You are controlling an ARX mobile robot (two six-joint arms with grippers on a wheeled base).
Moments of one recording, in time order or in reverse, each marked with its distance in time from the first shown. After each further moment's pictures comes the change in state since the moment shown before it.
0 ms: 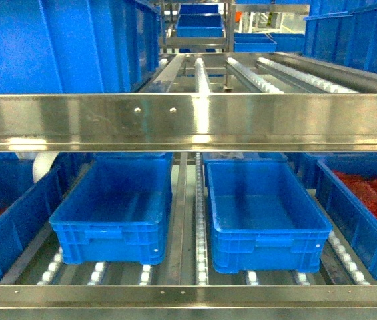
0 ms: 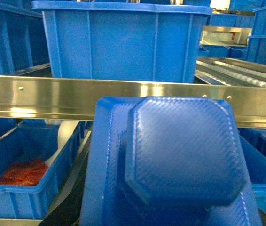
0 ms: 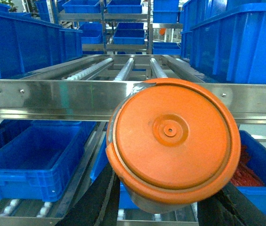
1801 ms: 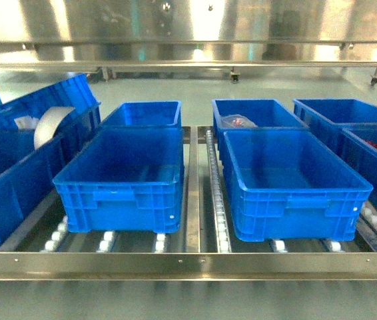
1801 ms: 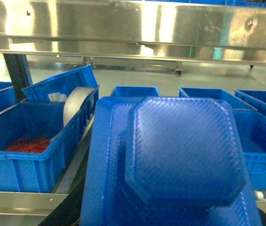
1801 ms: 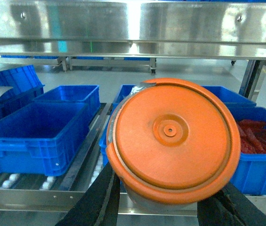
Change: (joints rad) left arm 0.000 0.000 0.000 -0.002 0.000 0.001; right arm 0.000 0.000 0.000 0.000 0.000 0.000
